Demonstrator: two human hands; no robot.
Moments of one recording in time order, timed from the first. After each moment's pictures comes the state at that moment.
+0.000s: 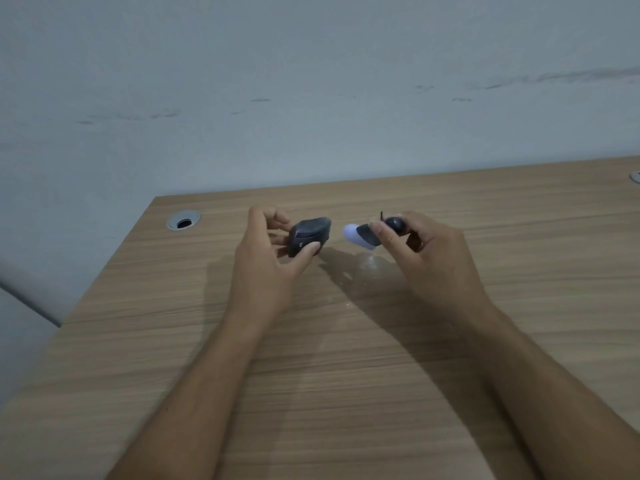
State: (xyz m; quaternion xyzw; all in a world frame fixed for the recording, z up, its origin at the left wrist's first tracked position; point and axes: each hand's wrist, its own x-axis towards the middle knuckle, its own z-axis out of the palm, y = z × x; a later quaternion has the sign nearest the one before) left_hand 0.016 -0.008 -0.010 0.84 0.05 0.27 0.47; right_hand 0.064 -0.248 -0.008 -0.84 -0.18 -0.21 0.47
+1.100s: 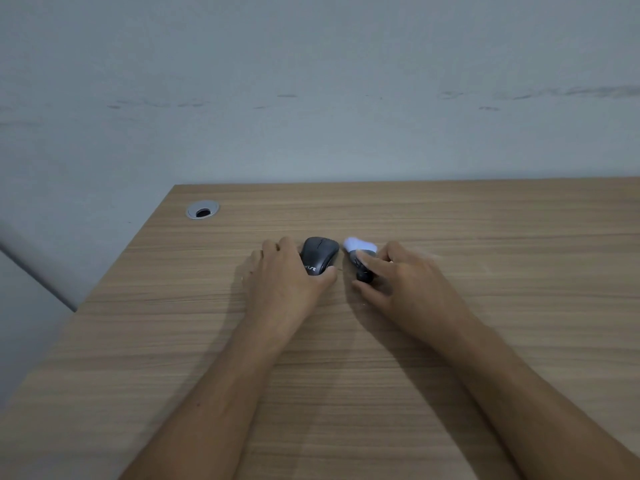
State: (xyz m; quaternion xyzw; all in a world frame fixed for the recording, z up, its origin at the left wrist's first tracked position) left_hand 0.006 -0.015 -0.012 0.95 0.21 0.09 0.23; right_hand 0.052 -0.217 -0.033 -0.93 -0.30 -0.13 0.15
